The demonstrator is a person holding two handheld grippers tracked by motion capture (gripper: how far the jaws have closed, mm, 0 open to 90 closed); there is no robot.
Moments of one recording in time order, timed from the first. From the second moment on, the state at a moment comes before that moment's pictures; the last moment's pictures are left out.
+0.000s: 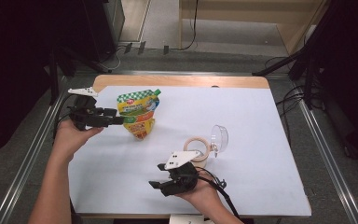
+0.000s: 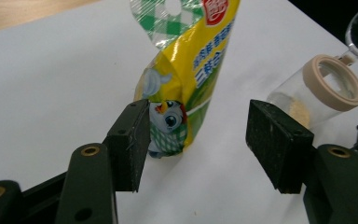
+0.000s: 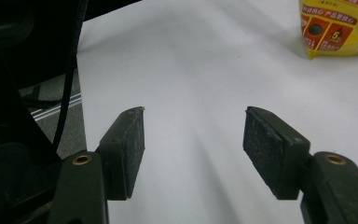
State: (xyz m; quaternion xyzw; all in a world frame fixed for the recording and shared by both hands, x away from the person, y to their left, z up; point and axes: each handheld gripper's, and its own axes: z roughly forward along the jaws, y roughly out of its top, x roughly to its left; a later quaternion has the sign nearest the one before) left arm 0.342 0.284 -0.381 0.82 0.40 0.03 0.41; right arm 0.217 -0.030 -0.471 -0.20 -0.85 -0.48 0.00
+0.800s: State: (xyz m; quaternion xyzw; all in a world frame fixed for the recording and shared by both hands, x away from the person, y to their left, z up) left arm 0.355 0.246 -0.411 0.82 0.39 0.06 0.41; right arm 0.225 -0.030 -0.478 -0.22 -0.85 -0.48 0.01
